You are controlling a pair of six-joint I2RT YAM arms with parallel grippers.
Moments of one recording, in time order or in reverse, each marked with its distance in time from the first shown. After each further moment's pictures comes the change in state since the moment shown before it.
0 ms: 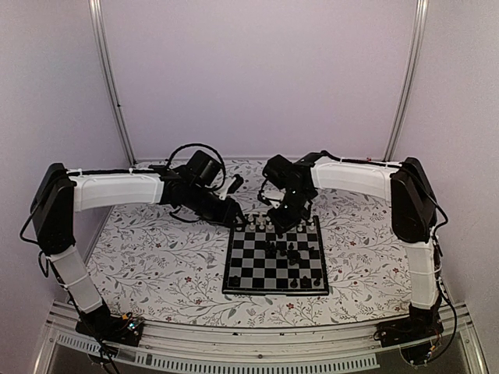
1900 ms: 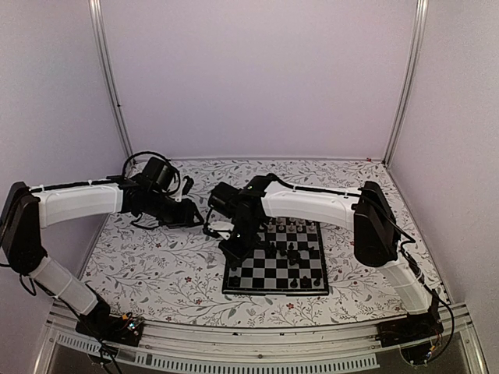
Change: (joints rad) left arm 0.212 -0.270 -0.298 0.008 -0.098 -0.068; right arm 0.266 0.249 0.372 -0.117 -0.167 -0.010
